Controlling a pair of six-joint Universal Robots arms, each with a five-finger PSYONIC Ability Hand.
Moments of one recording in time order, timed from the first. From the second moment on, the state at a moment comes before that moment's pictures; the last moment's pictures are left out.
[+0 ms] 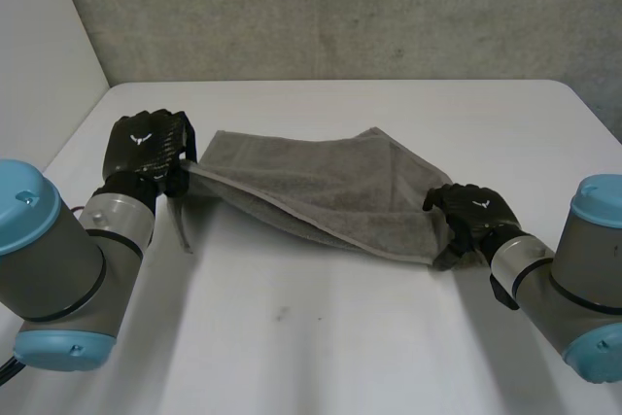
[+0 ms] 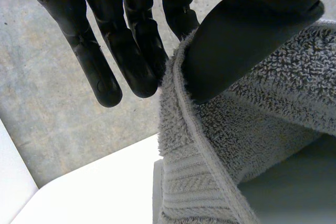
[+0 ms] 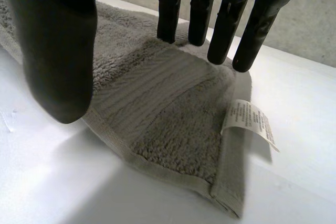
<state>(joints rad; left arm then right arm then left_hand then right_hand) 4.31 -1.82 -1.80 3.64 -1.65 3.22 1.84 -1.07 1.74 -0.32 1.35 3.04 1.21 1.22 1.22 1.22 1.04 0.42 0.43 0.43 0.43 0.23</state>
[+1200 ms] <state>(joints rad) 4.39 -2.18 -0.48 3.22 -1.51 3.30 1.80 -0.98 0.48 0.05 1.46 2.90 1.21 1.22 1.22 1.22 1.04 1.33 1.32 1.33 1.34 1.17</state>
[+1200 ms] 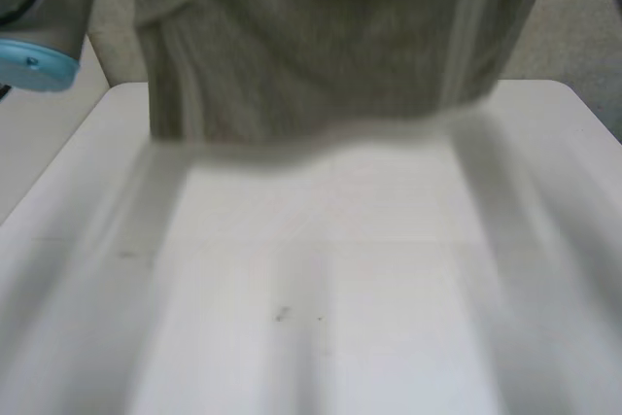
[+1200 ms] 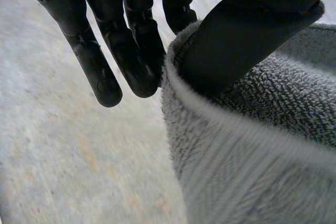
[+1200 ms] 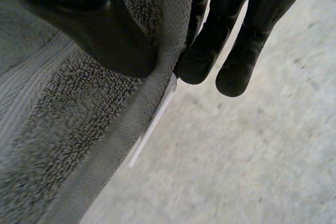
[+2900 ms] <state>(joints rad) 4.46 -2.04 -1.75 3.50 -1.46 3.55 1.45 -1.24 1.74 -0.14 1.18 2.86 0.99 1.00 0.99 0.99 0.81 1.33 1.32 1.34 1.34 1.17</state>
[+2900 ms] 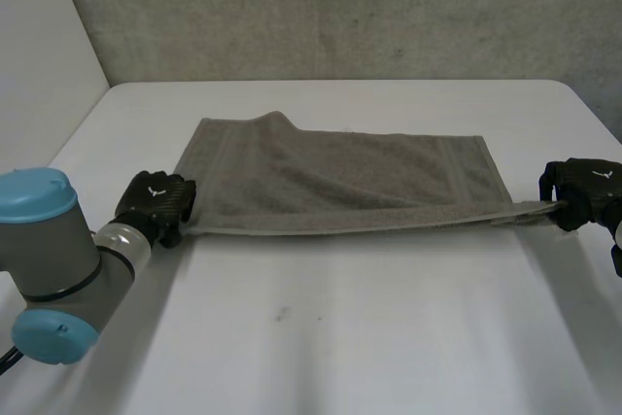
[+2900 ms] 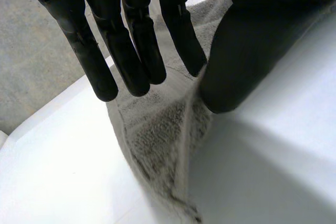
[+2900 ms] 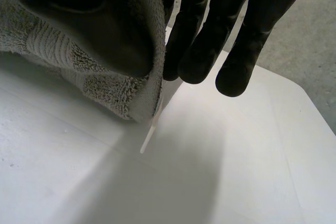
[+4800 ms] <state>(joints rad) 4.46 -2.33 -1.08 3.22 -1.40 3.56 1.69 -0.93 0.98 0.21 1.51 2.71 0.18 0.17 0.17 0.17 0.03 0.23 0.25 0.25 0.26 0.06</state>
